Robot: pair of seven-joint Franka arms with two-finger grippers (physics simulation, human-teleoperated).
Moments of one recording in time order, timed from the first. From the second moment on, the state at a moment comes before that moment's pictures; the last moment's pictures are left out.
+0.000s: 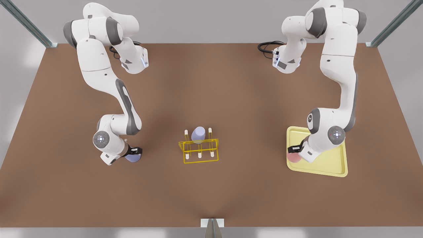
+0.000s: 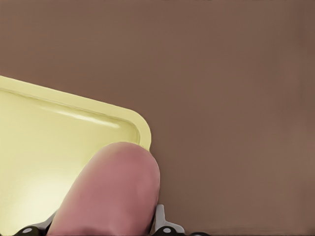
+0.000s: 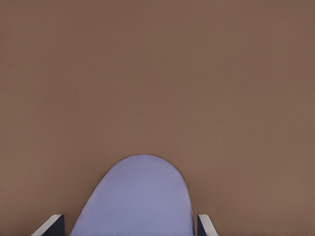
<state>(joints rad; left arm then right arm) -0.10 0.51 -0.05 -1.73 -0.10 2.20 -0.17 0.23 0.62 -0.11 -1.81 0.14 2.38 -0.04</state>
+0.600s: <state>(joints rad) -0.33 0.85 -0.37 -1.11 -0.12 2.00 -0.81 0.23 0.56 -0.08 -1.78 0.18 2.34 -0.06</state>
